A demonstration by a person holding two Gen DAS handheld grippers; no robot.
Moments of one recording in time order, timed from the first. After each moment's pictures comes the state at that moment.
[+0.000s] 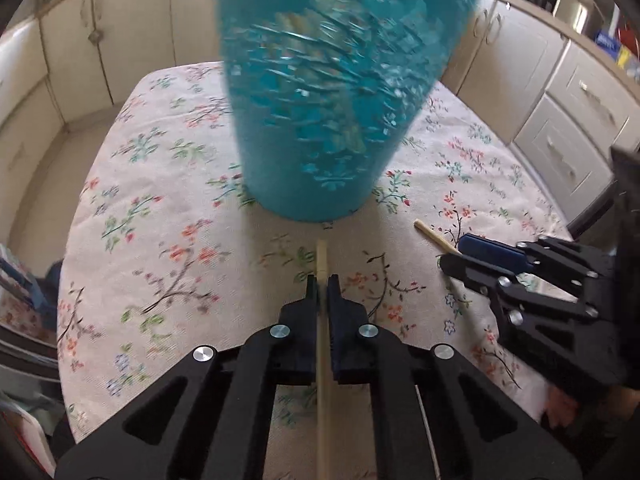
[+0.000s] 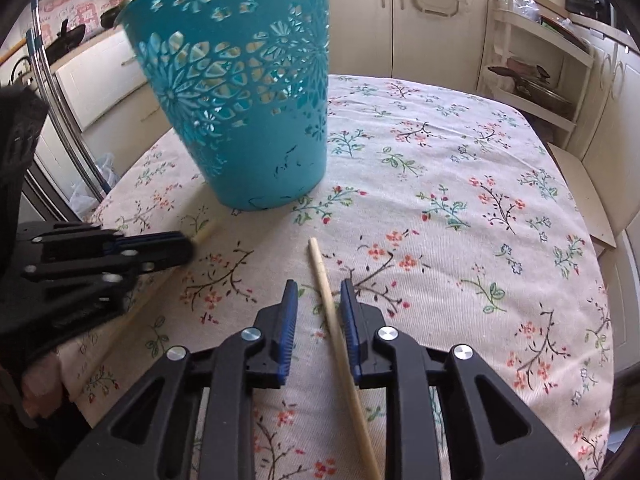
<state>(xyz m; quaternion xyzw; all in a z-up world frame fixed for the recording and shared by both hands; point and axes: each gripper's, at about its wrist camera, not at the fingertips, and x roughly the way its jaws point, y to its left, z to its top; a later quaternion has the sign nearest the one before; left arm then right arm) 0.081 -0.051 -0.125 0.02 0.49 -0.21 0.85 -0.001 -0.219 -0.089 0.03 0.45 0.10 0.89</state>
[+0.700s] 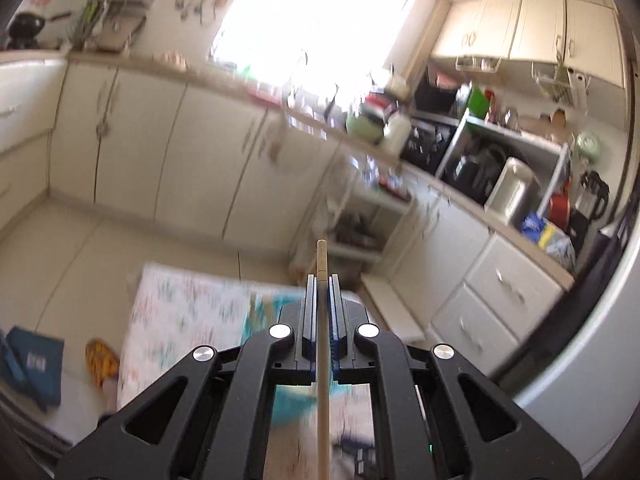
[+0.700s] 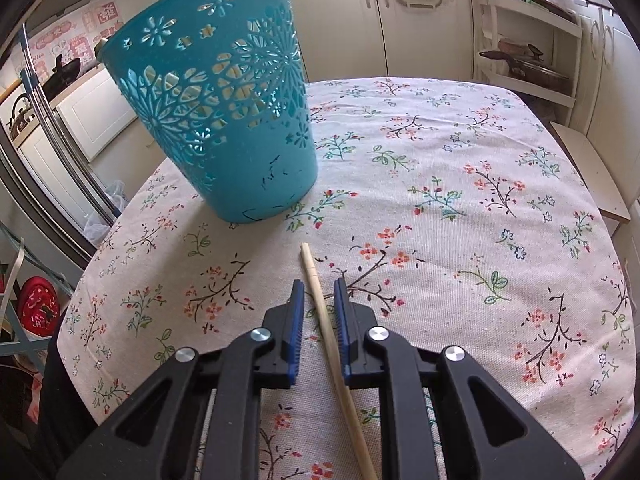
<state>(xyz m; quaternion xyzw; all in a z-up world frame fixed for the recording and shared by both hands) 0.102 0.005 0.087 -0.16 0.23 -0.26 0.92 -0.001 -0.239 -0.090 0.08 0.44 0.11 0.89</state>
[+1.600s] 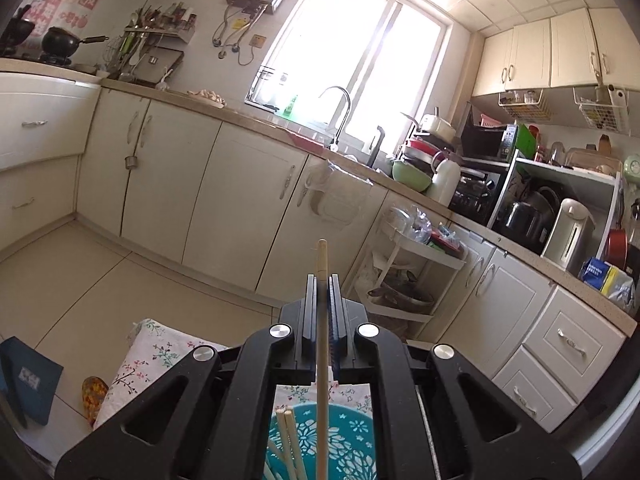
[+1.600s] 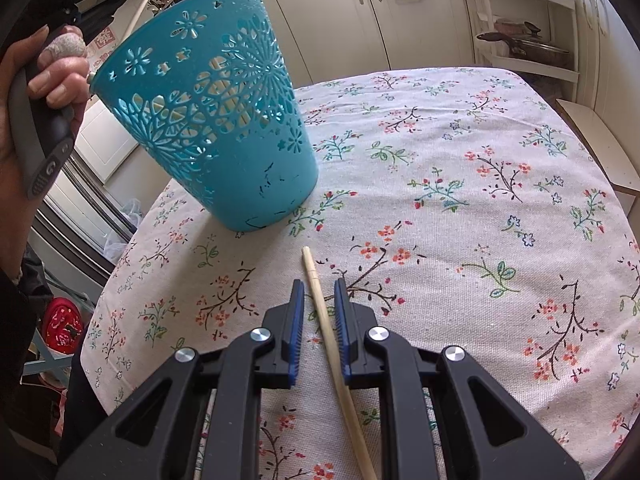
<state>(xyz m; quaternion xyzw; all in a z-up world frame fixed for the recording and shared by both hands) 0.187 -0.041 0.060 -0.18 0.16 -0.17 0.96 0.000 -0.250 -0.092 0.13 0.44 0.13 0.88</state>
